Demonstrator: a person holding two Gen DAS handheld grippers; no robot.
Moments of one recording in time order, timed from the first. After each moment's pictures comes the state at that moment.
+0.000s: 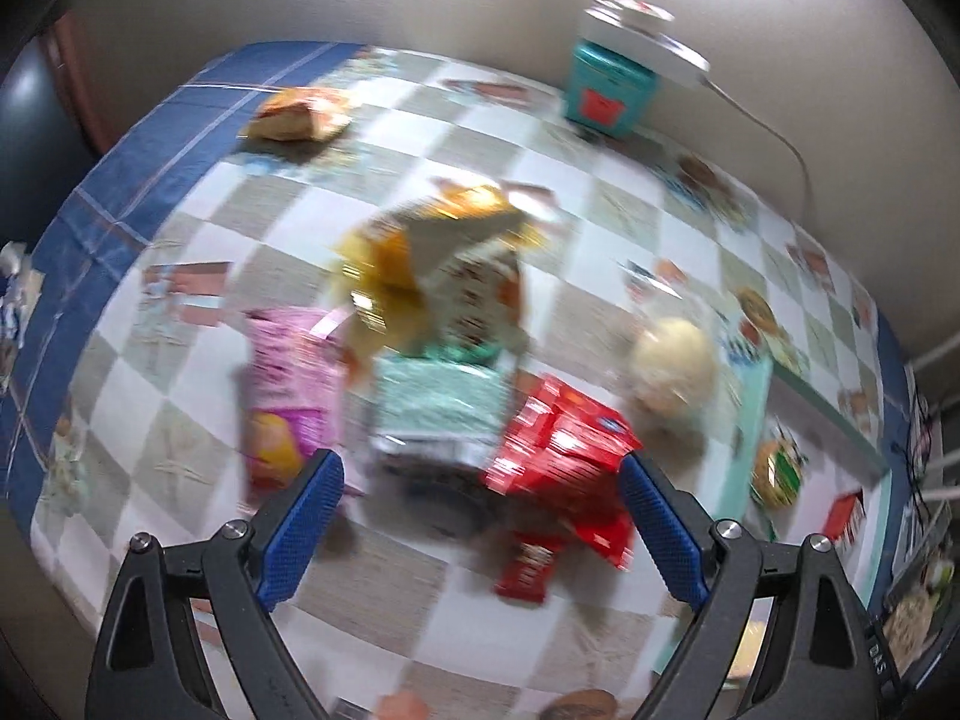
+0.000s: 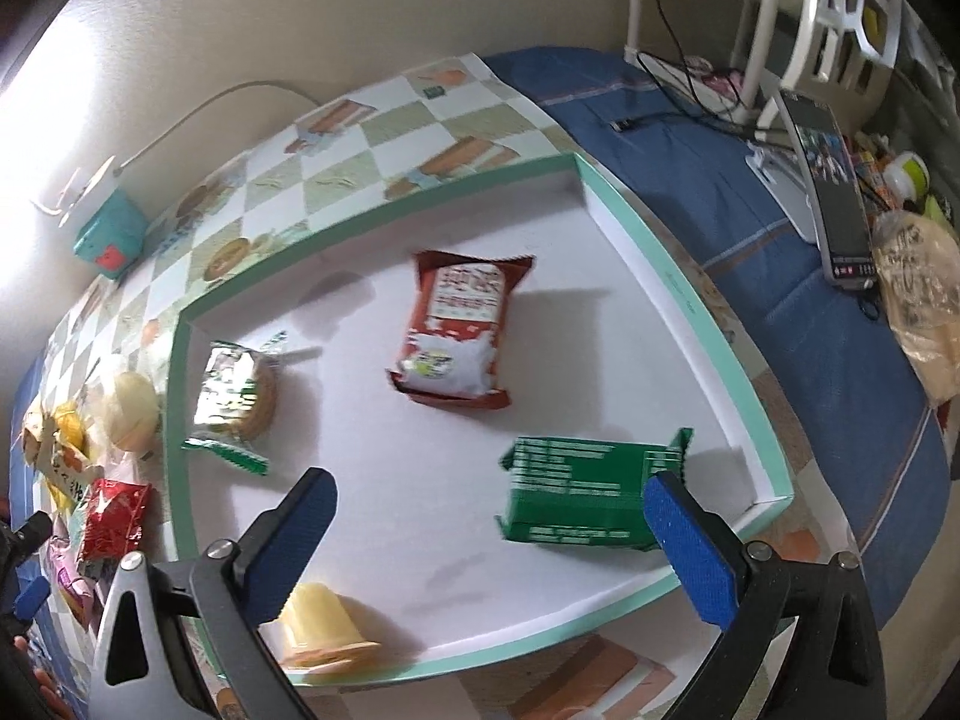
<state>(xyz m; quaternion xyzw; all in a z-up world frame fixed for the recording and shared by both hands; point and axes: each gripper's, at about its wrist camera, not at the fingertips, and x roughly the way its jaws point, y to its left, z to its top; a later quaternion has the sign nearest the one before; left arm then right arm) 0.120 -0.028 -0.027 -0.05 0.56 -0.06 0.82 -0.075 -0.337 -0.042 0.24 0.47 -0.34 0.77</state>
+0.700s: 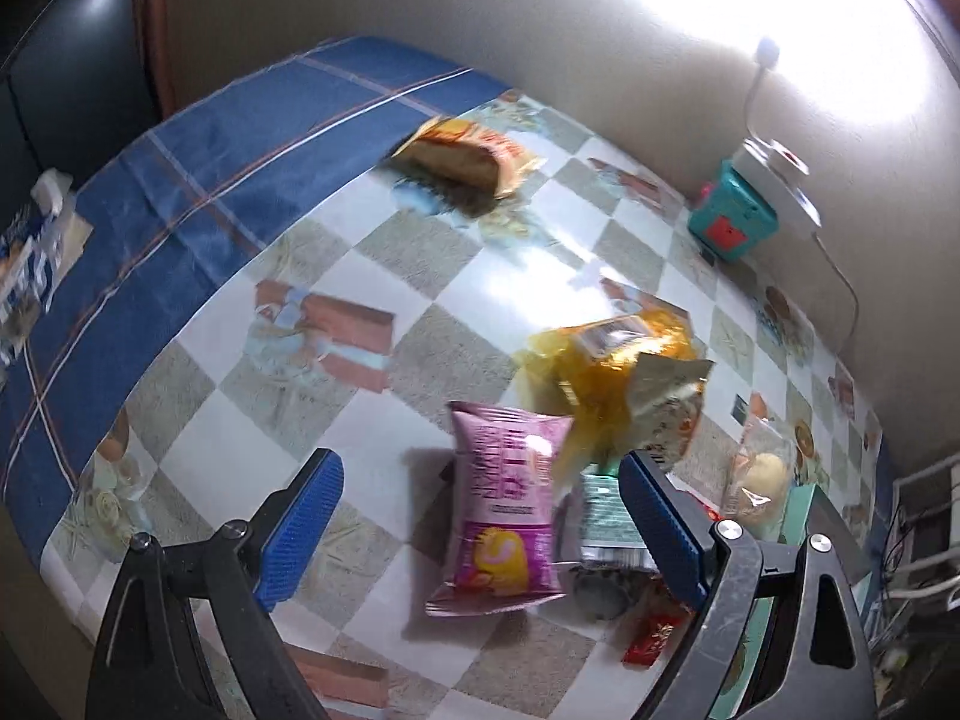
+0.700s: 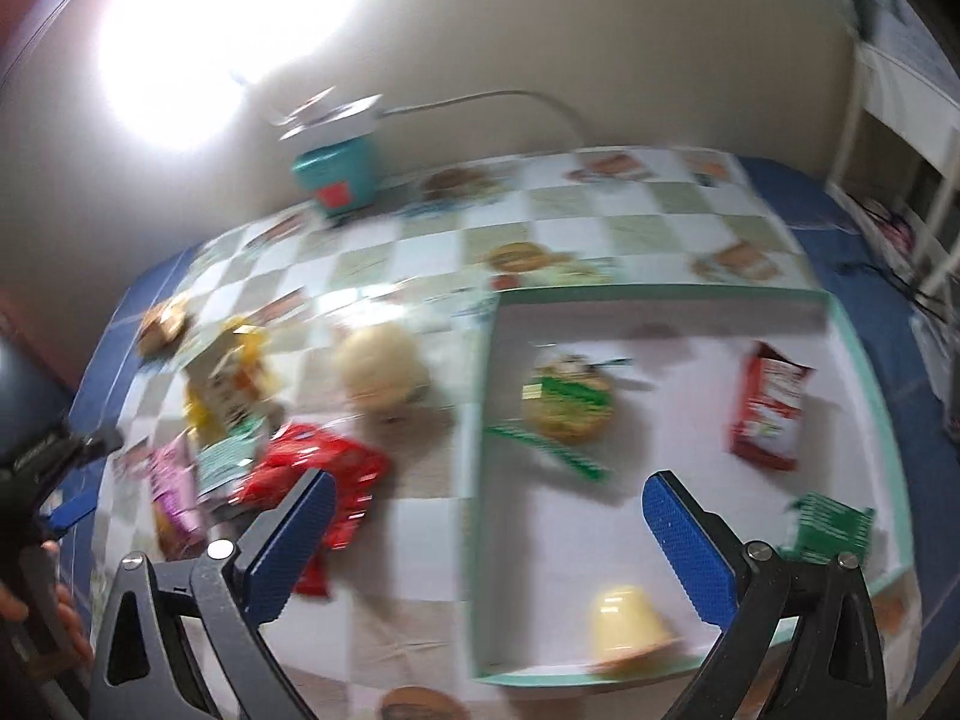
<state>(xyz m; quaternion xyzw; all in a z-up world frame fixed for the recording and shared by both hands) 0.152 0.087 -0.031 -0.14 0.54 -0.02 0.83 0.005 -0.202 -0.007 0.15 0.45 -0.18 0.86</state>
